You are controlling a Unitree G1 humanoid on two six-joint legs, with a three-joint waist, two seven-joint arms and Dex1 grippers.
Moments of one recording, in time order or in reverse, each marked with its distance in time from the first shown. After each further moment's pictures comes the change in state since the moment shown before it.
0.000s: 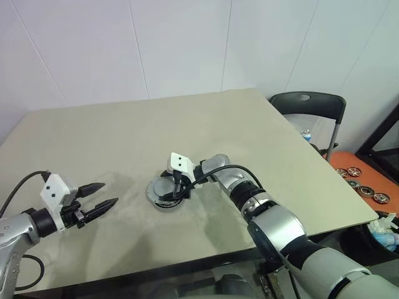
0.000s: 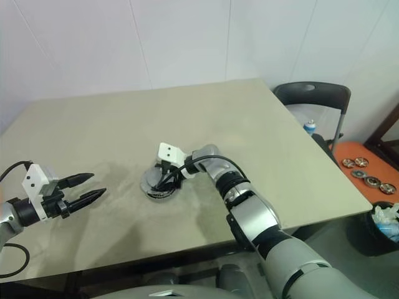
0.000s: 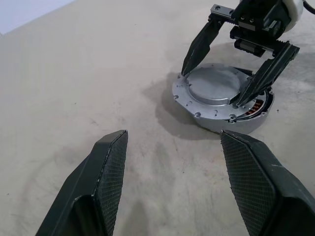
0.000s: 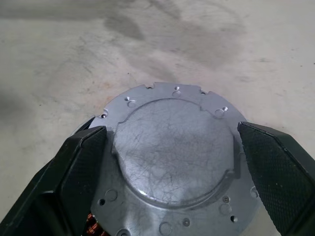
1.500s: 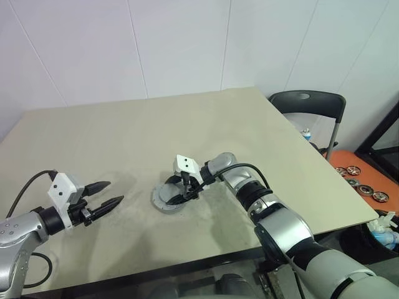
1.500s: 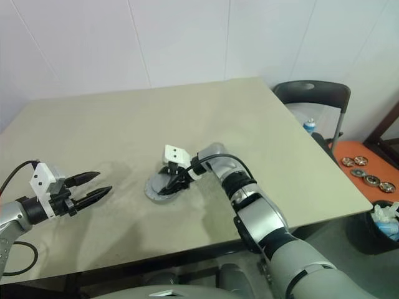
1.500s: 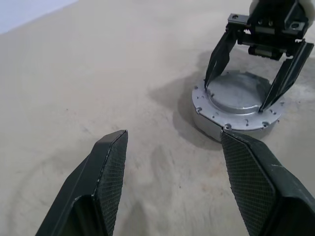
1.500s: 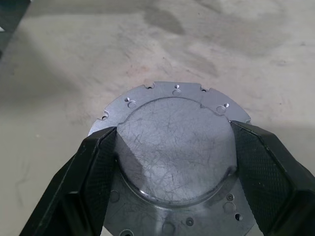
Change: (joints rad) left arm -0.034 -0.028 -0.039 -0.001 0.000 0.003 0.027; right arm 0.039 -0.057 0.022 -0.119 0.035 0.085 0.155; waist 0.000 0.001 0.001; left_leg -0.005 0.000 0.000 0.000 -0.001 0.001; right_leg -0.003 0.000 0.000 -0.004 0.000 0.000
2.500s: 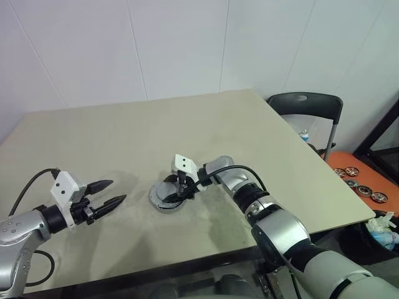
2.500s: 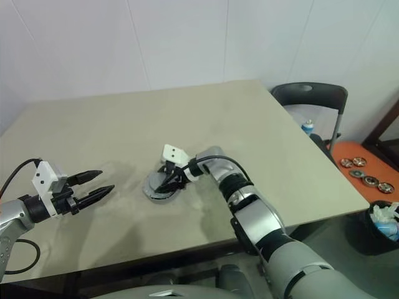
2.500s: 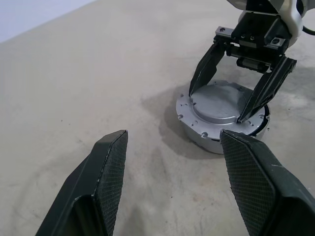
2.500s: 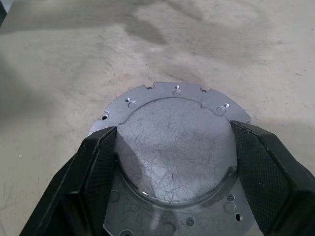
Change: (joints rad) left arm -0.007 -0.005 -0.006 -0.031 -0.002 0.022 0.003; right arm 0.014 0.018 -0.008 0.023 0.004 0.030 -0.076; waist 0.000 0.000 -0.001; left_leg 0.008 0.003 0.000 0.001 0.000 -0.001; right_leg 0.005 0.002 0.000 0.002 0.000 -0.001
